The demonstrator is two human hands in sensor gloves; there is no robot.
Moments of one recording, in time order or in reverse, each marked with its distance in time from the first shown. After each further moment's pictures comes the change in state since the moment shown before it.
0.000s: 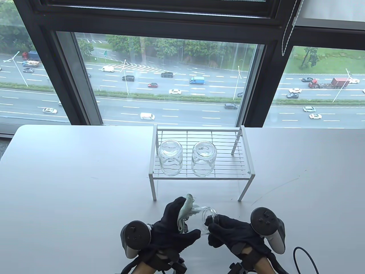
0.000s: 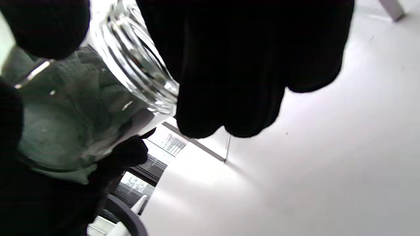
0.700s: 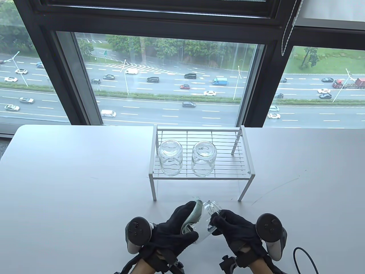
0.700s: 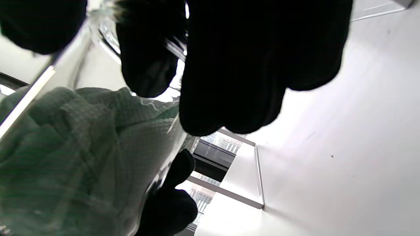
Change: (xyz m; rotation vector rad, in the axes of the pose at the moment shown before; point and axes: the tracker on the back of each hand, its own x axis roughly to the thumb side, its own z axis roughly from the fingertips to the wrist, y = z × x) left_hand -0.006 -0.012 -0.002 -0.132 -0.093 0.083; right_hand -0.019 0.015 -0.002 -0.199 0.066 -0.456
